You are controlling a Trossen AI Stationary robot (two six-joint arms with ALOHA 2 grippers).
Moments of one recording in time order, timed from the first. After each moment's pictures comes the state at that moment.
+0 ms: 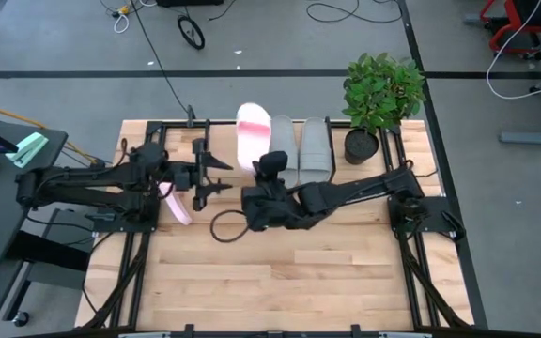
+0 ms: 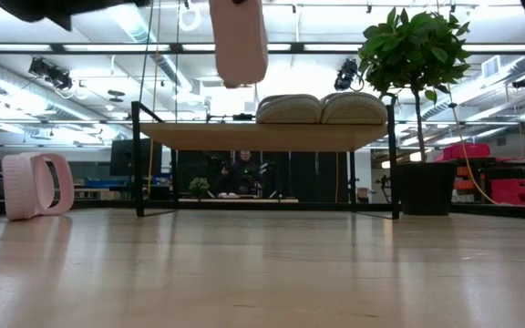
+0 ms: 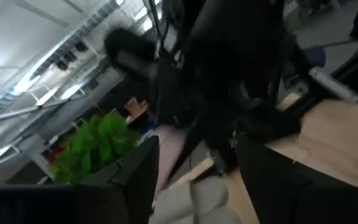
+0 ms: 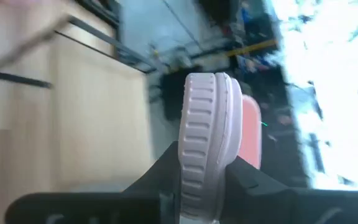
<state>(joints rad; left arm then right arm) 0.17 0.87 0.57 0.49 0.29 0.63 0.25 2.07 2.14 -0.88 1.15 -0.44</state>
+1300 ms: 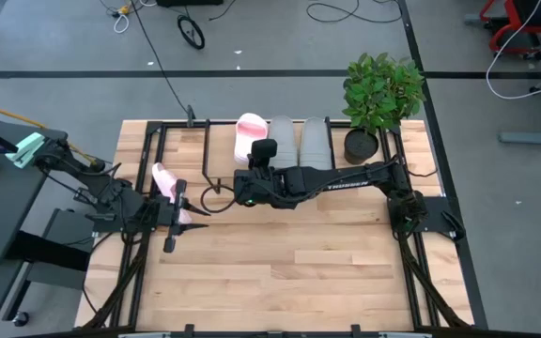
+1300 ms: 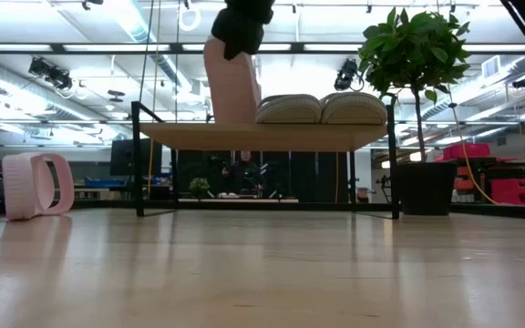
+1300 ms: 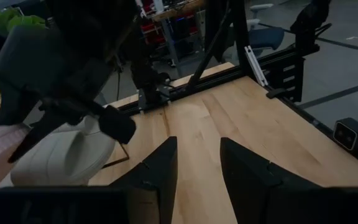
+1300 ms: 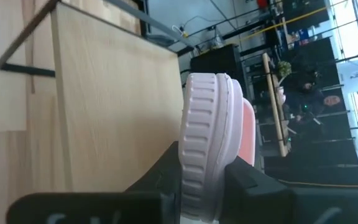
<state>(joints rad) -0.55 0.66 0.57 -0.05 -0.46 0.19 0.10 2.13 2.10 -0.84 0.96 -0.36</state>
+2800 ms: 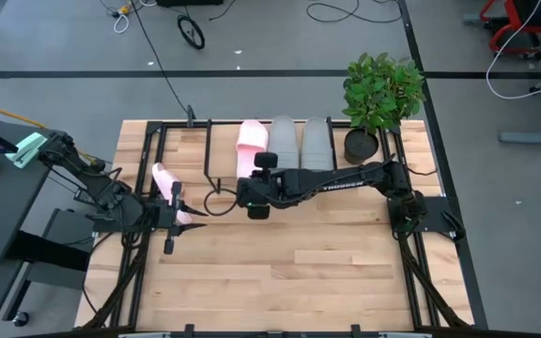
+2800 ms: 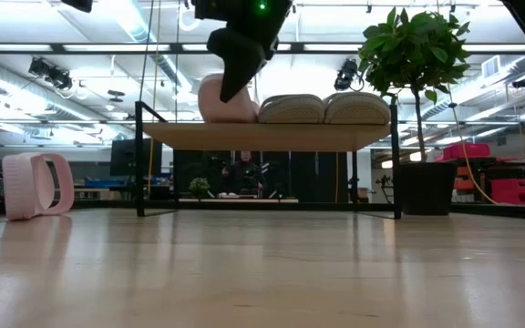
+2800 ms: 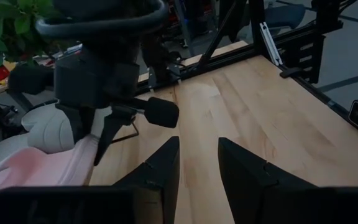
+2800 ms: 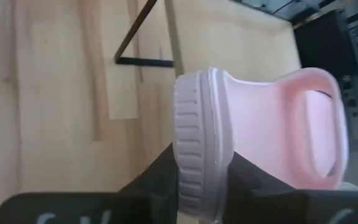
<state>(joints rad) -0.65 0.66 0.57 -0.15 -0.63 0.12 0.08 2.13 1.99 -0.88 0.59 -0.04</state>
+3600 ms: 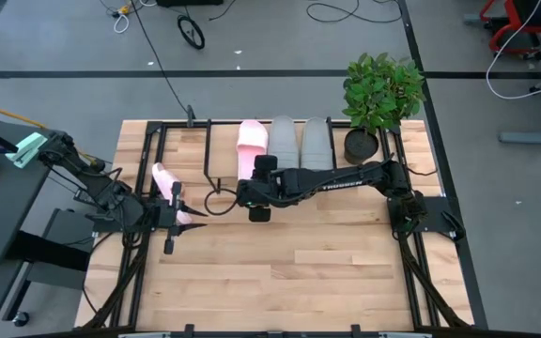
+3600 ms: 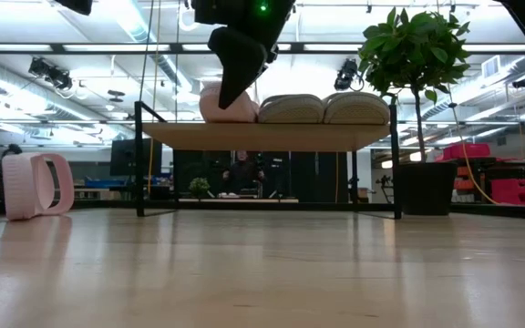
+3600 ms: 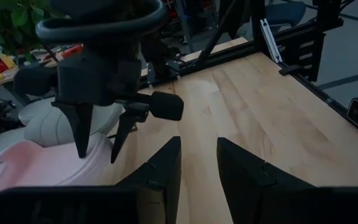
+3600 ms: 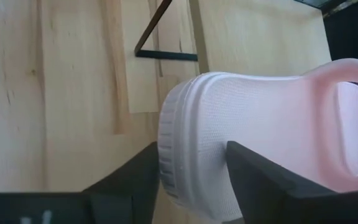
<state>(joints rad) -0.65 0.66 0.57 -0.17 -0.63 0.10 0.07 2.13 1.98 -0.89 0.53 -0.03</state>
